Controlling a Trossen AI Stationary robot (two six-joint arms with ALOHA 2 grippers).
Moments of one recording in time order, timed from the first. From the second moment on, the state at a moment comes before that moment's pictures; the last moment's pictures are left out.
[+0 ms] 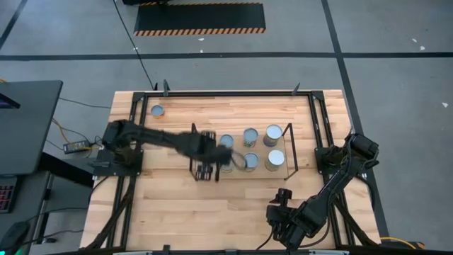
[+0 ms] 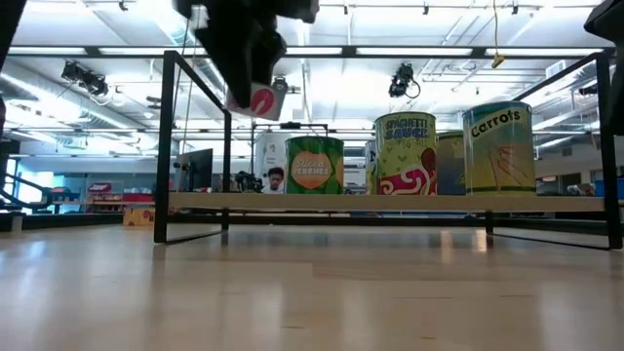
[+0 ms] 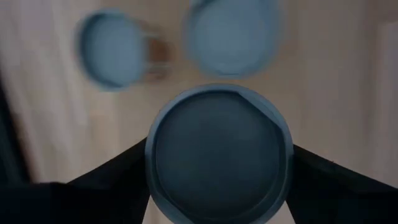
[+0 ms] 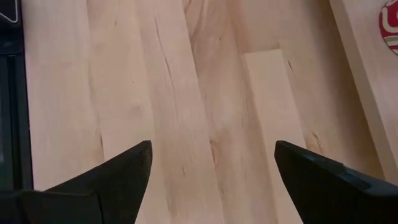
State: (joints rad) left arm -0.16 1.85 1.68 -1.22 -0.27 -0.01; right arm 0.87 1.83 1.28 -0.82 0.50 1.00
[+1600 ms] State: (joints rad) left arm 0.16 1.86 1.40 -0.95 -0.07 0.27; right arm 0.77 1.83 1.28 -0.78 0.44 1.01
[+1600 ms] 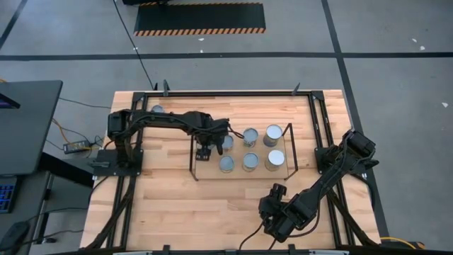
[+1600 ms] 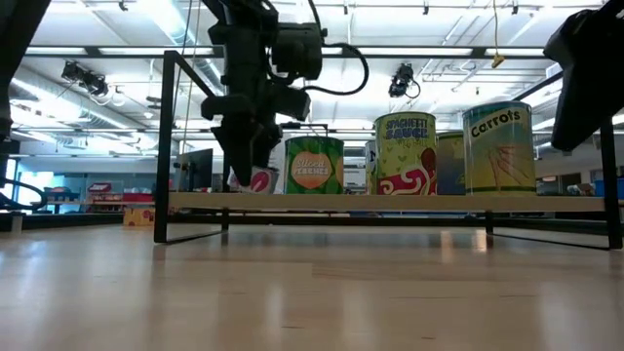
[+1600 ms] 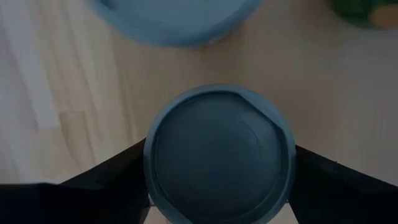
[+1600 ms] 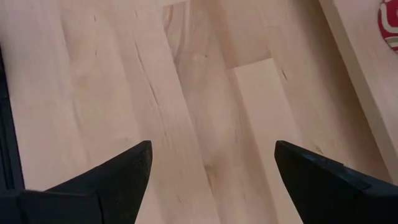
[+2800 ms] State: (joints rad) left arm 0.16 1.88 1.40 -1.01 -0.13 0.30; right arm 0.77 1.83 1.28 -0.74 0.42 1.02
